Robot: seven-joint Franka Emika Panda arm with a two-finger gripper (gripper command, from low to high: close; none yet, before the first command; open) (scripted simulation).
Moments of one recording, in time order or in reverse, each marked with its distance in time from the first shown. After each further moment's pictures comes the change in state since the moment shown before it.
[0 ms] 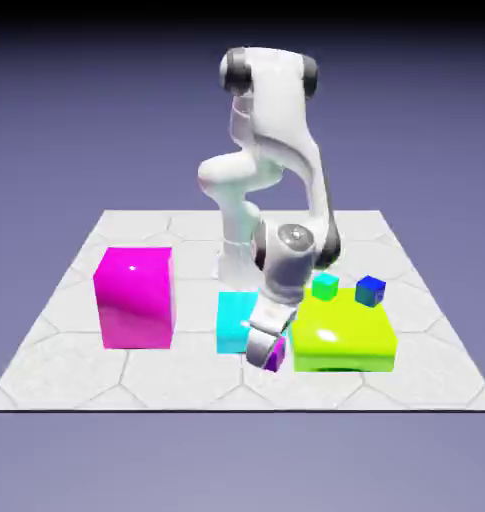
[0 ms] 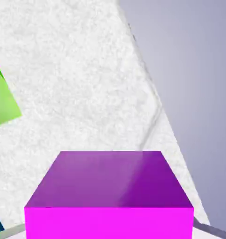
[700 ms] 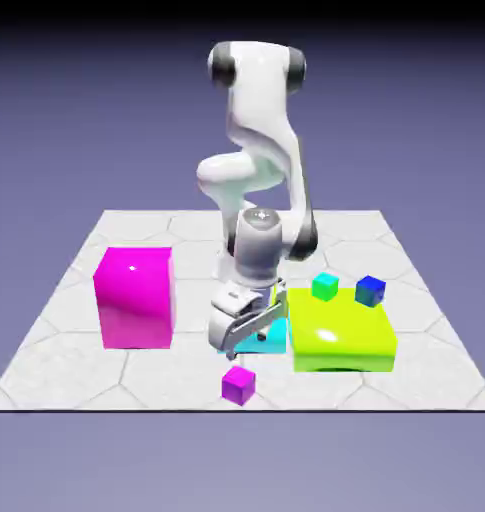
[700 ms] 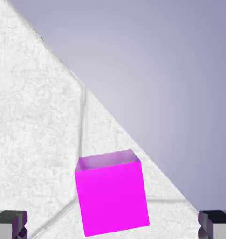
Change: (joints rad) arm -0.095 0.141 -0.151 0.073 0.062 0.062 0.194
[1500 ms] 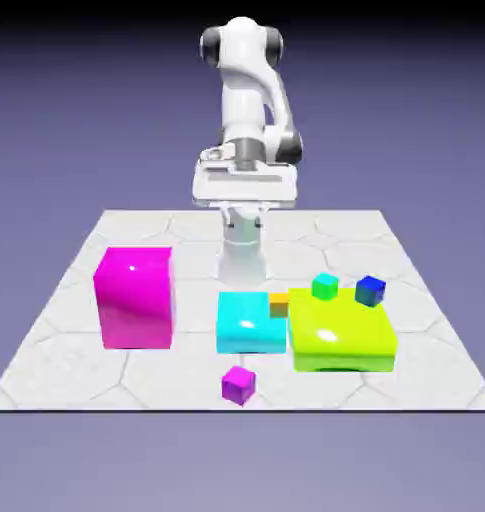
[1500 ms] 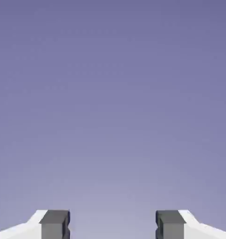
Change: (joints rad) arm -0.459 -0.870 0.423 -0.490 -0.005 0.497 0.804
